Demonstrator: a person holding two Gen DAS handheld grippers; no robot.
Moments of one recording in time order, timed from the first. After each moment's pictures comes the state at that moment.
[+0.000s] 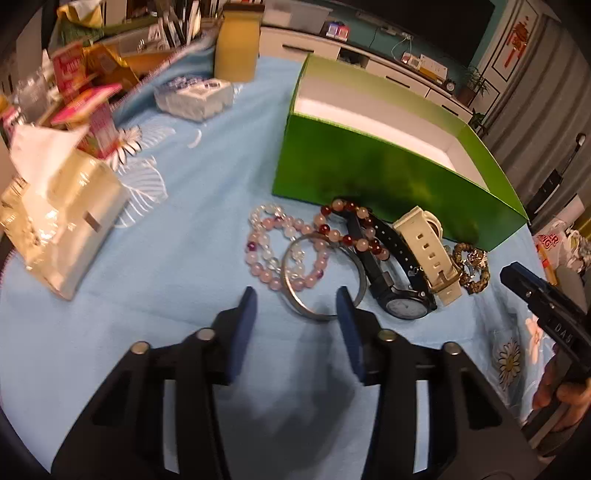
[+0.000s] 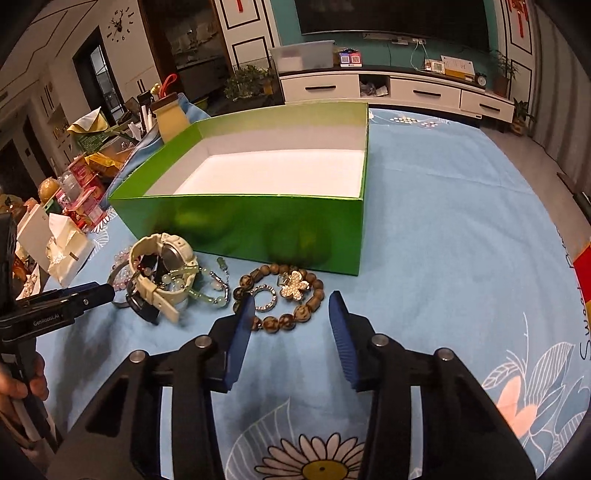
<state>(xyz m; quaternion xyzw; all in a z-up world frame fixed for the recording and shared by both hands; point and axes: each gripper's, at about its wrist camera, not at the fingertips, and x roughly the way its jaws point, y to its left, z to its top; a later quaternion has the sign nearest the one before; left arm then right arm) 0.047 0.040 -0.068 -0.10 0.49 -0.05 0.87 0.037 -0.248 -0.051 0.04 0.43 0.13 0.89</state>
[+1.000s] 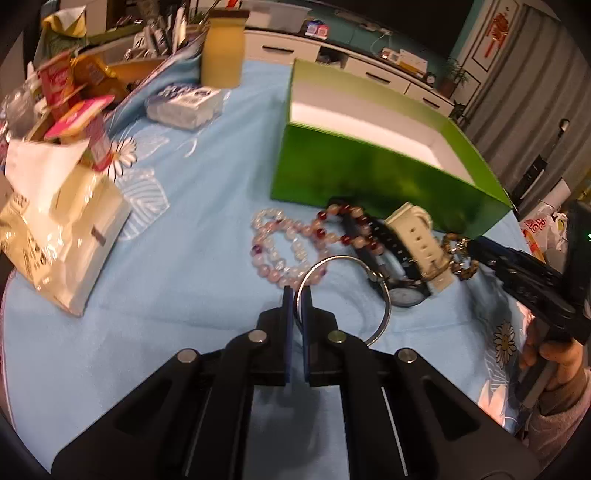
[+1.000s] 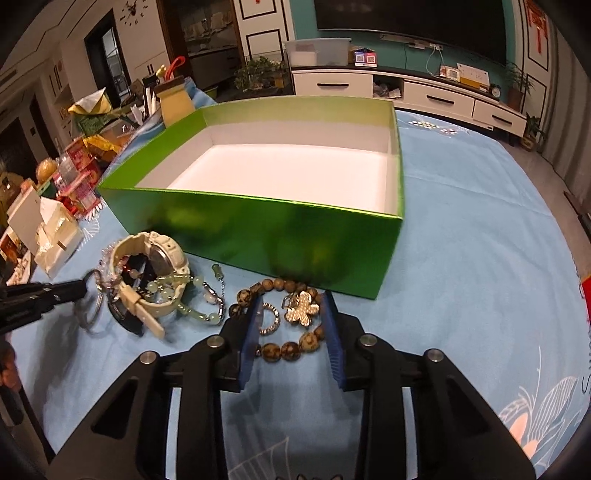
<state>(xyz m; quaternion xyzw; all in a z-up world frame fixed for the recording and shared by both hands) 0.040 0.053 -0.058 -0.08 0.47 -0.09 0.87 0.063 -0.229 -0.064 0.00 0.44 0.15 0.89</state>
